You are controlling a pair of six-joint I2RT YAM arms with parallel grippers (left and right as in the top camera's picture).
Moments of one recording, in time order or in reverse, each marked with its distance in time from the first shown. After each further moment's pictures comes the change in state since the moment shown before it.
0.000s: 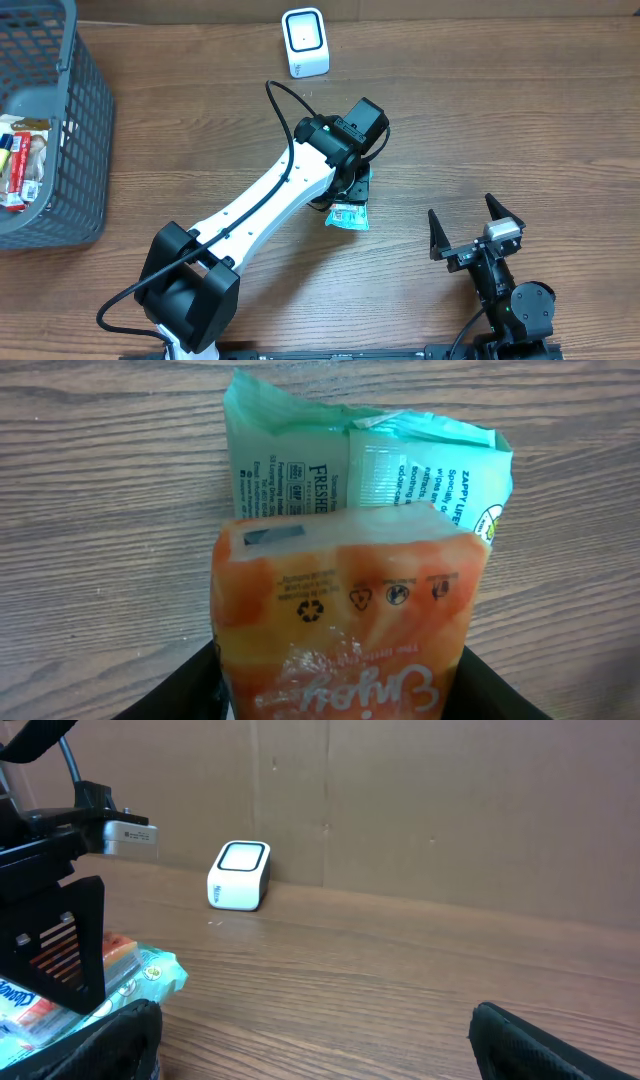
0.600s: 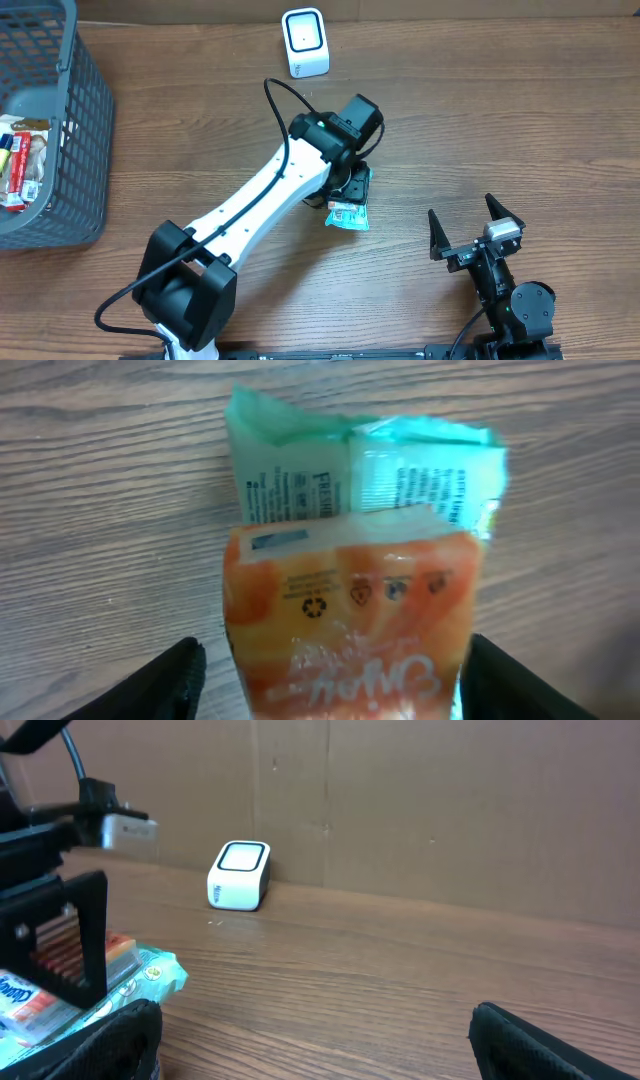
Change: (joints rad) left arm 0.036 0.000 0.019 -0.020 0.047 0.090; right arm 0.000 0.000 0.000 -0.001 0.000 0.000
